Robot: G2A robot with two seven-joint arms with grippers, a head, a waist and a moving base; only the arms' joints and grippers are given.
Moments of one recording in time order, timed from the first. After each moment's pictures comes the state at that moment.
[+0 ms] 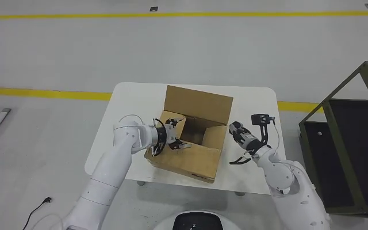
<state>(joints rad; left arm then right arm) 0.82 -1.35 -1.15 -1.27 -1.43 1.01 0.12 -1.31 -1.25 1.44 -1.68 -0.67 -0.12 0.47</state>
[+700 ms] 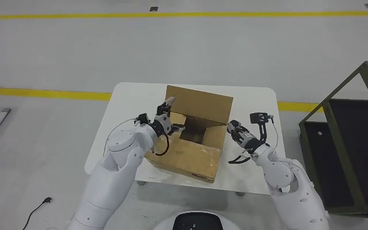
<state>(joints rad) 0.99 -1.30 -1.15 -1.62 -0.80 0.53 -0.01 -1.28 -1.24 1.42 -1.67 -0.64 -0.14 0.46</state>
